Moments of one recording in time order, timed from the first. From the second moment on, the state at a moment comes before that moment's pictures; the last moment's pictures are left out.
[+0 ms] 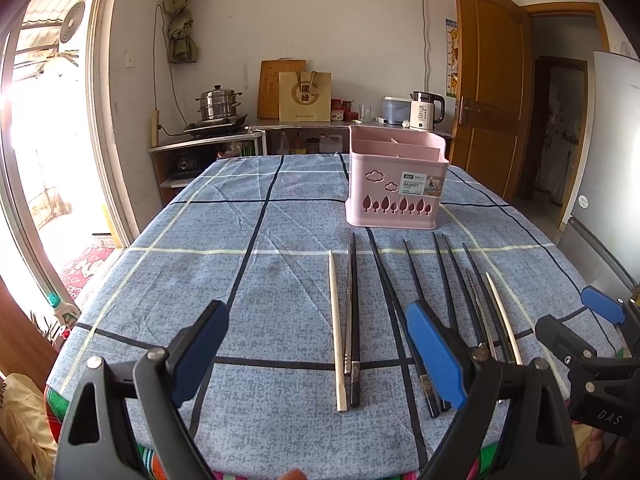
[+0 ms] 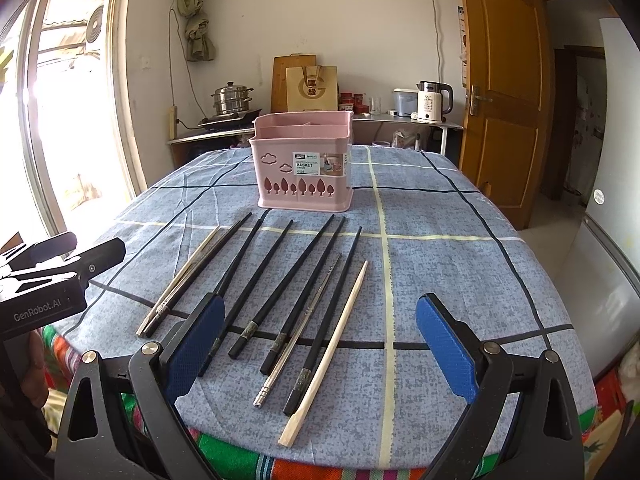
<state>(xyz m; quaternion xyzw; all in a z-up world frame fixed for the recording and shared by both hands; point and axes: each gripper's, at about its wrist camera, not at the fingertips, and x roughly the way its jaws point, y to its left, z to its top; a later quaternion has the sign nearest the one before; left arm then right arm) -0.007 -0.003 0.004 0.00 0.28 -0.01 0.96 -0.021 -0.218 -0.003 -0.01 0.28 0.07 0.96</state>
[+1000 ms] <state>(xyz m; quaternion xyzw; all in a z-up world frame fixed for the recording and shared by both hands) -0.005 0.002 0.003 -0.01 0.28 -0.02 0.96 -0.020 -0.214 -0.003 -0.01 0.28 0.07 0.96</state>
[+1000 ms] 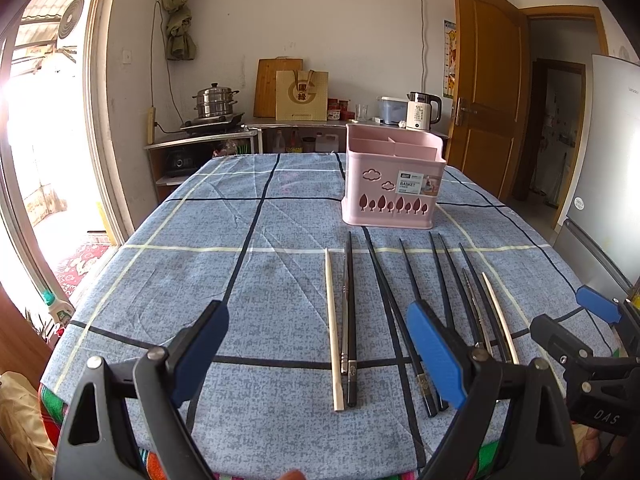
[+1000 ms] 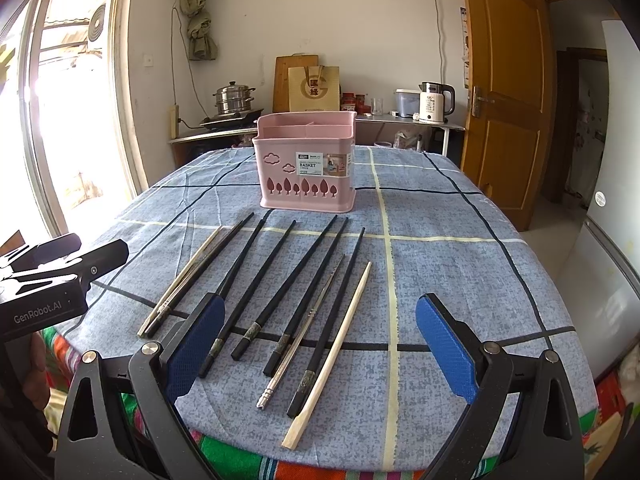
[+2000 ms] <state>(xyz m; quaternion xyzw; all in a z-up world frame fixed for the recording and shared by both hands) 0.056 0.015 -0.023 -0.04 0.34 -0.05 0.94 0.026 -0.222 -0.016 0.01 0.33 0.08 0.94</state>
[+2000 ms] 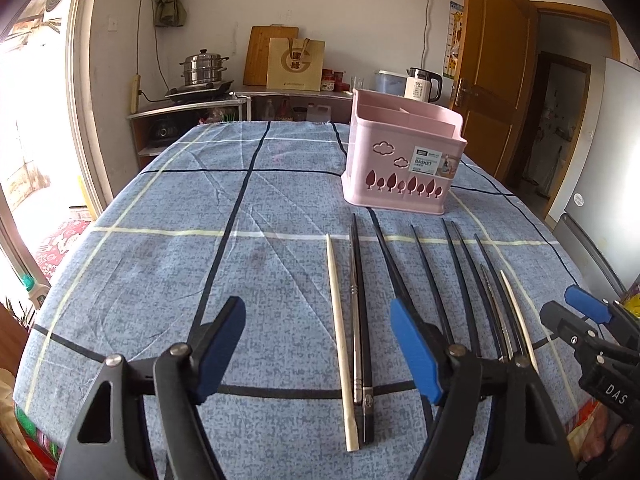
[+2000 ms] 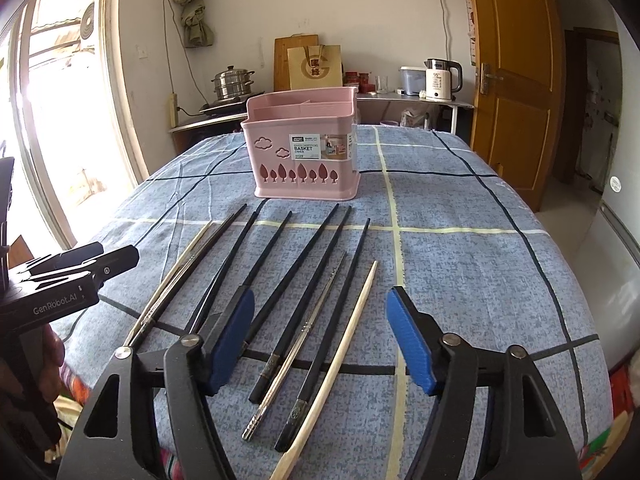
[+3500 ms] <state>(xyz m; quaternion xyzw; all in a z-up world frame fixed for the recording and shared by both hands) 0.190 -0.046 -0.056 -0.02 0.49 -0.19 0.85 0.177 -0.220 -0.057 0.03 0.45 0.09 0.89</state>
